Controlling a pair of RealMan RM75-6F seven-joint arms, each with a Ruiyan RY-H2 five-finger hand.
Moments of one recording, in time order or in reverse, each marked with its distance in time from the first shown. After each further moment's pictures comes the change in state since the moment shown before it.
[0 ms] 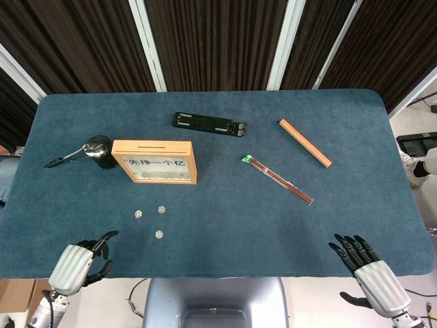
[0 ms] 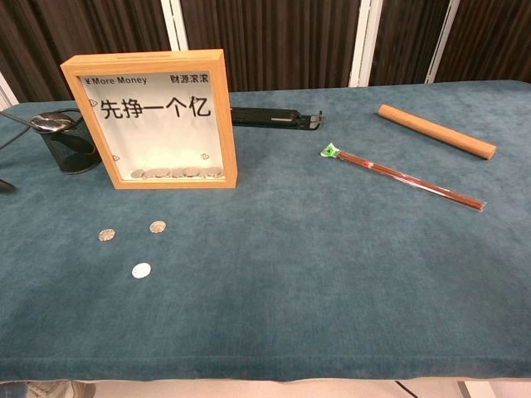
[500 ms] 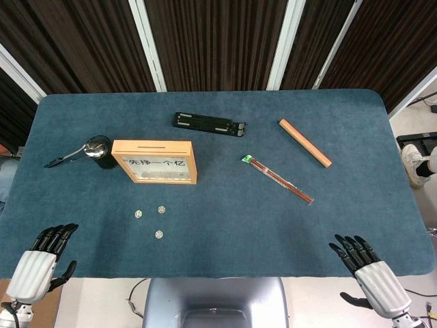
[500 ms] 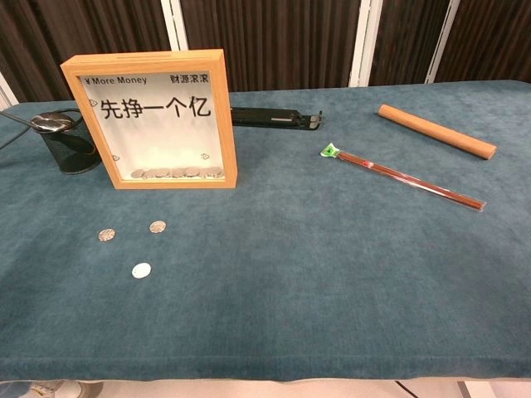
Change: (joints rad) left arm 0.094 0.188 0.021 -0.061 -0.046 0.116 0.087; right arm -0.004 -0.001 -0.003 0.002 -0.005 0.004 -0.005
